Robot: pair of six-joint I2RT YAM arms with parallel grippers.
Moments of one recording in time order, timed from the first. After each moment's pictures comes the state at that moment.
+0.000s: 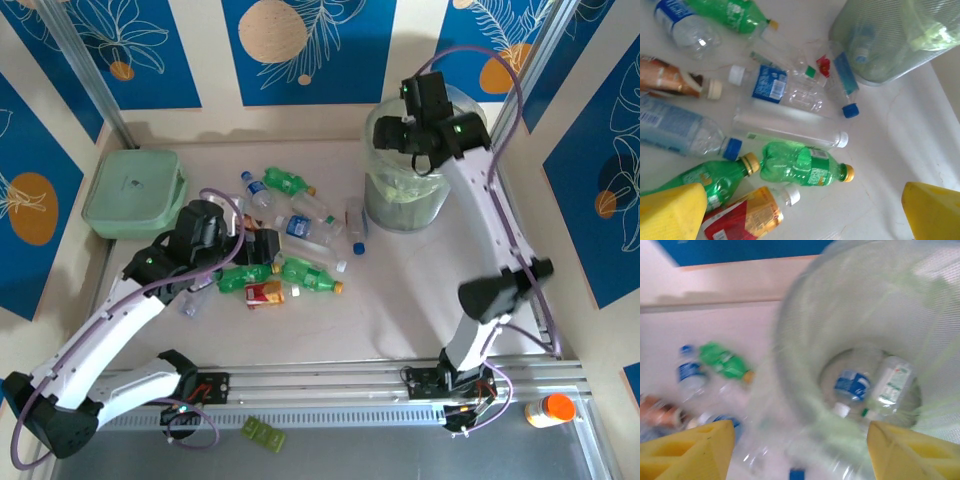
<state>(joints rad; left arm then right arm) -0.58 0.97 1.04 -0.74 0.05 -0.52 0.40 1.61 2.02 -1.10 0.13 0.30</state>
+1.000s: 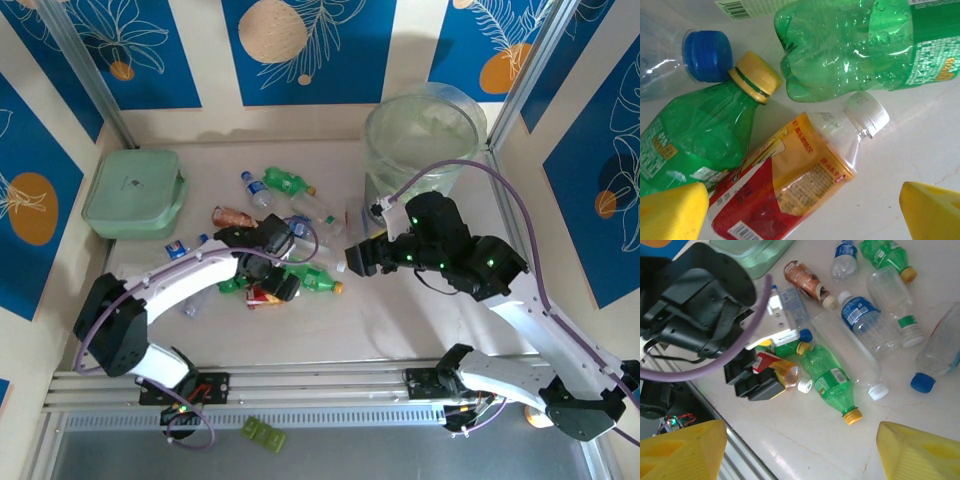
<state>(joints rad) -0.74 1.50 1.07 -0.89 -0.04 -0.19 0.73 0.98 1.24 -0.91 -0.19 0.29</state>
